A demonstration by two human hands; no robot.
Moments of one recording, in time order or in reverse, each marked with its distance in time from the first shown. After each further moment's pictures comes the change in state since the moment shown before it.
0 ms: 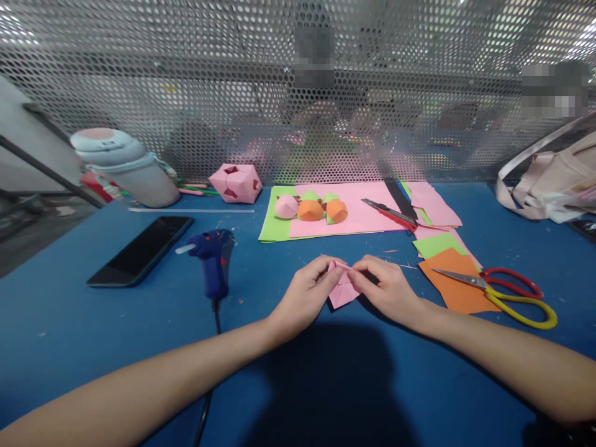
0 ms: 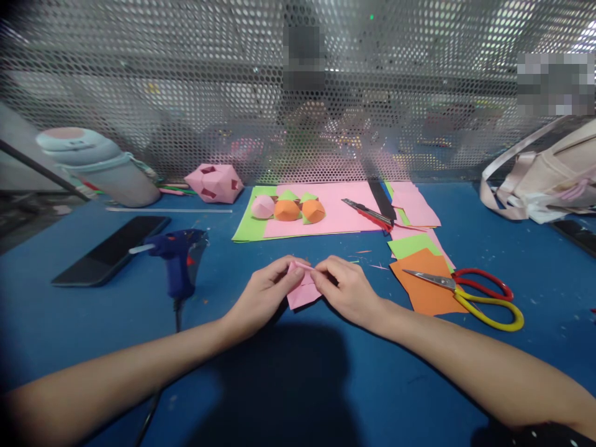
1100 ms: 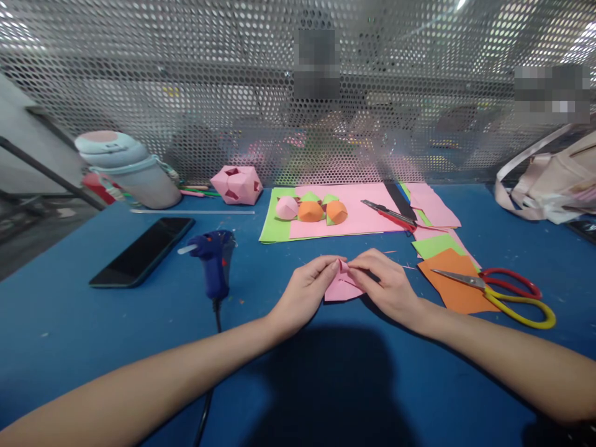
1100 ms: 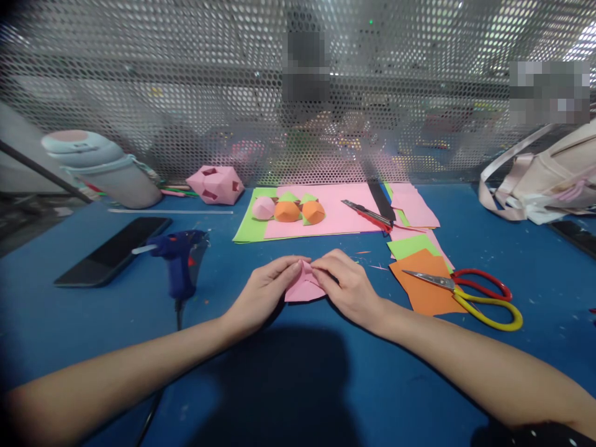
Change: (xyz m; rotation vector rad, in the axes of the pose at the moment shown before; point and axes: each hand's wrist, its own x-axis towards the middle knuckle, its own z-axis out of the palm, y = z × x) left_hand 0.001 -0.005 -0.001 -0.017 0.036 -0.008; right_hand -0.001 0.003 0.000 0.032 0.077 -0.107
